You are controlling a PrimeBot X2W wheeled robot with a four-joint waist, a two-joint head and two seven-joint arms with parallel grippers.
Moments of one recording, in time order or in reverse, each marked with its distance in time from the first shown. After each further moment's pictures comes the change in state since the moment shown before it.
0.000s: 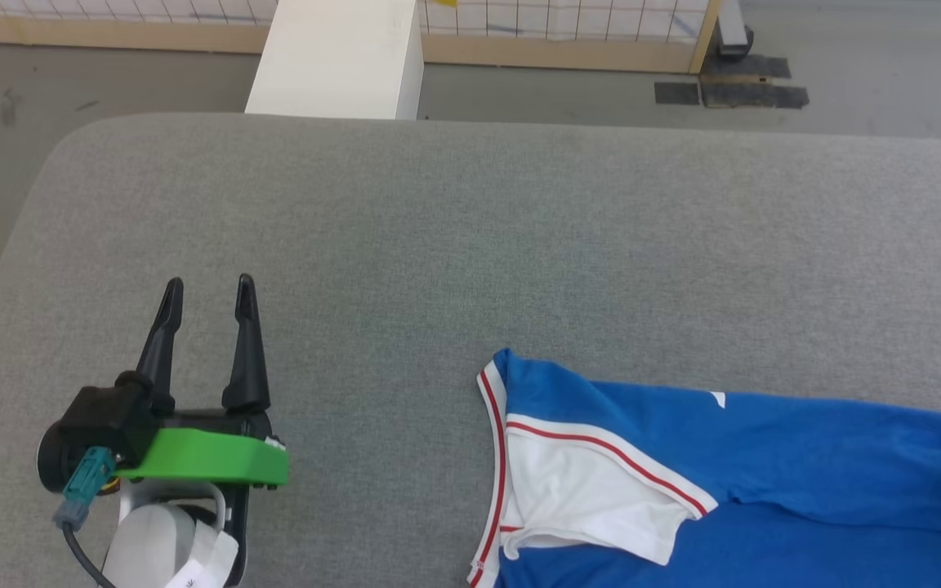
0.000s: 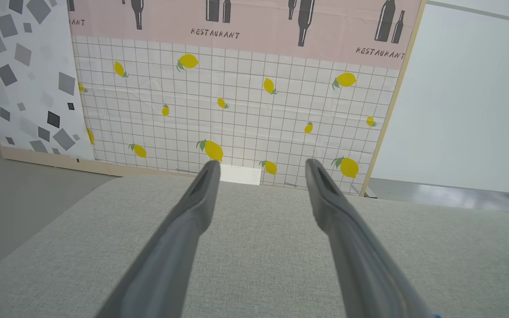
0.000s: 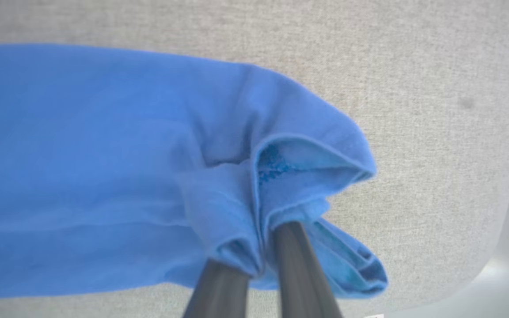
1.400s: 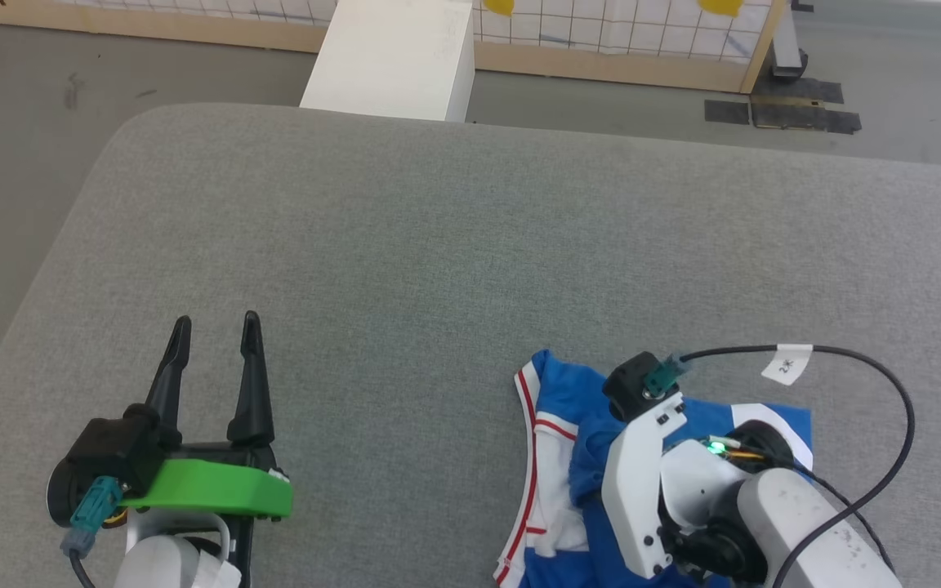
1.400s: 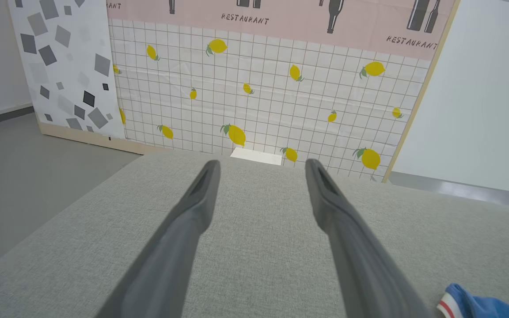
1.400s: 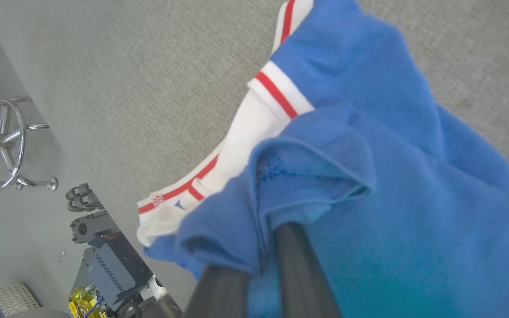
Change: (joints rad) left arm 0.064 -0.016 0.011 0.005 -0.003 -0.012 0.000; right arm -0.166 0.367 0.666 -0.082 0.073 0.000 -0.097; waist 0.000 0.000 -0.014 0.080
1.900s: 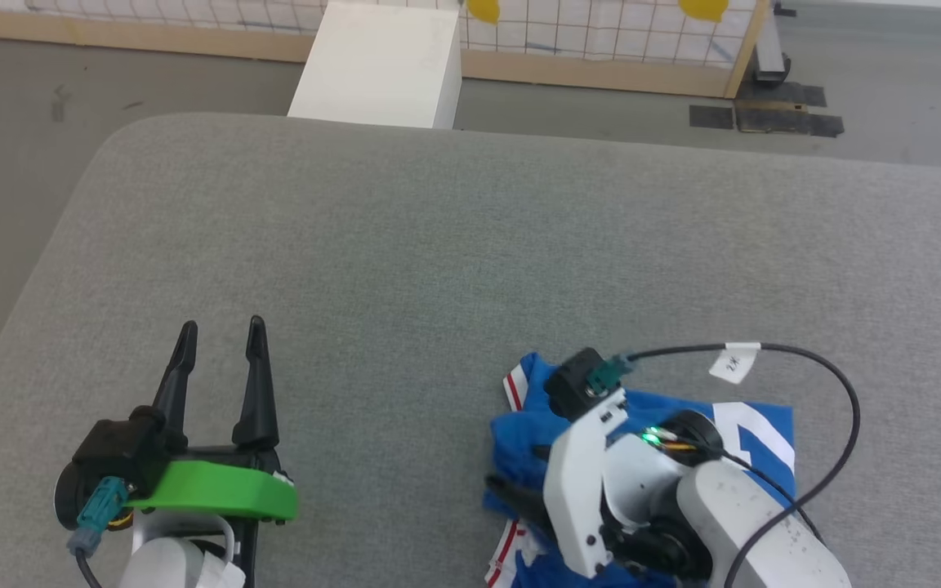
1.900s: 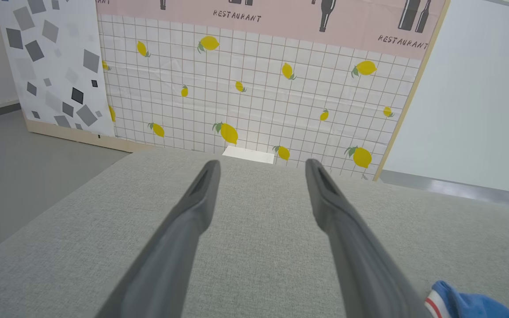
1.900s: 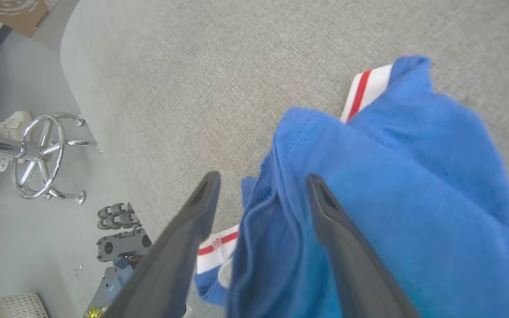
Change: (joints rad) left arm 0.000 -0.001 -0.006 0.016 -0.007 0.002 0.000; right arm -0.068 0.060 0.111 0.090 0.055 0.000 -0.132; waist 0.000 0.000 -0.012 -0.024
